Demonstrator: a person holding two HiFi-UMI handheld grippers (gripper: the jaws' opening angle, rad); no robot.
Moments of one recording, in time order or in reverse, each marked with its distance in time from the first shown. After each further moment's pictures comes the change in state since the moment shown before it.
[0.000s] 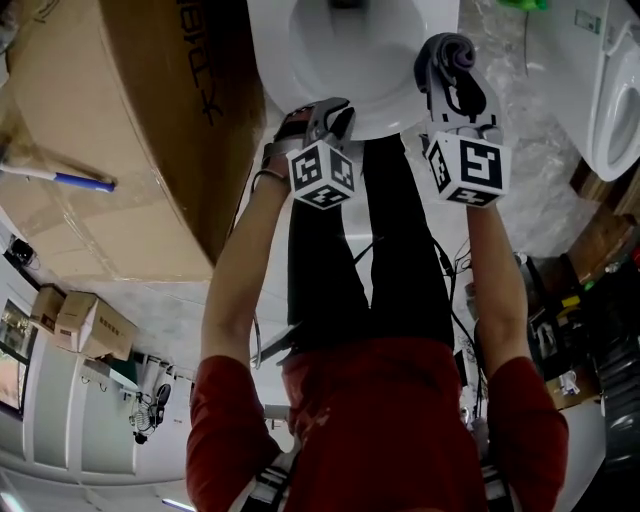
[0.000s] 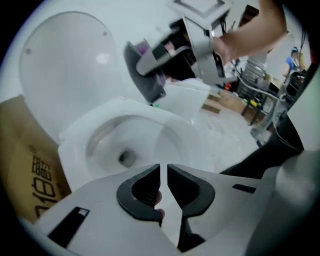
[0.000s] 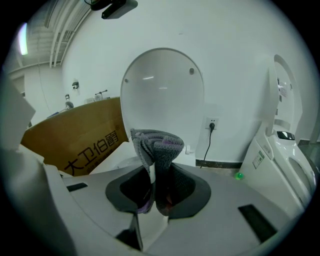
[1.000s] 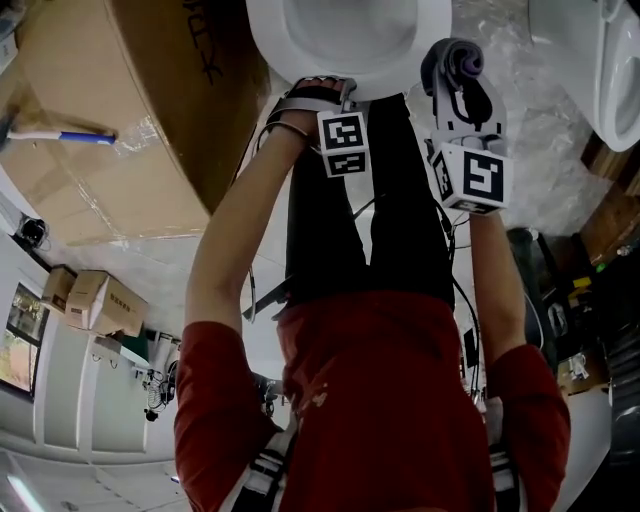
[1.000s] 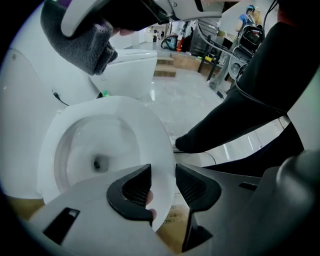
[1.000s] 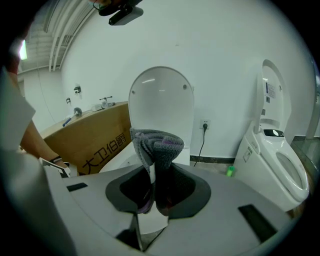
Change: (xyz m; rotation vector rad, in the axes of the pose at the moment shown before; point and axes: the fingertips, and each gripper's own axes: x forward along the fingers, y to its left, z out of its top) left arm -0.009 -0.080 -0.024 0.506 0.317 -0.256; right arm -0.093 0.013 -0.006 0.026 -0.010 -0.004
